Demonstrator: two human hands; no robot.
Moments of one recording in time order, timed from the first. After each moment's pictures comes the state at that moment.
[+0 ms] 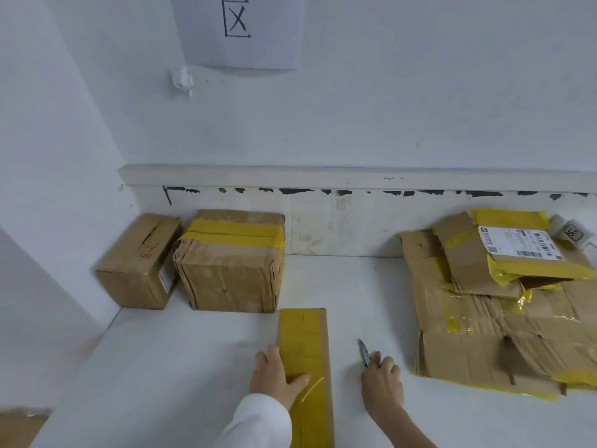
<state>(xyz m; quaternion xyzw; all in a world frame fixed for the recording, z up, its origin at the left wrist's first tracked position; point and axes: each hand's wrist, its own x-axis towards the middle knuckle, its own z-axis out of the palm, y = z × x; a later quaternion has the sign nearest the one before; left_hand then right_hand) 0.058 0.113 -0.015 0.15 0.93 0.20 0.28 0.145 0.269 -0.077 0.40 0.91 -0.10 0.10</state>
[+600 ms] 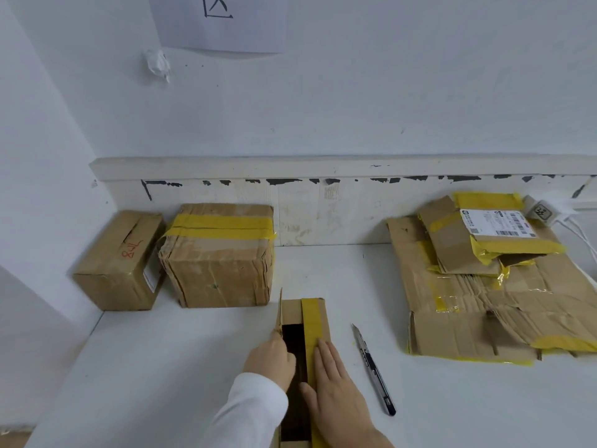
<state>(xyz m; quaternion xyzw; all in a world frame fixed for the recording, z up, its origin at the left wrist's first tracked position) 0.044 0.115 -0.010 0.24 0.95 0.14 0.16 0.151 0.186 -0.026 0.21 0.97 -0.10 0.04</state>
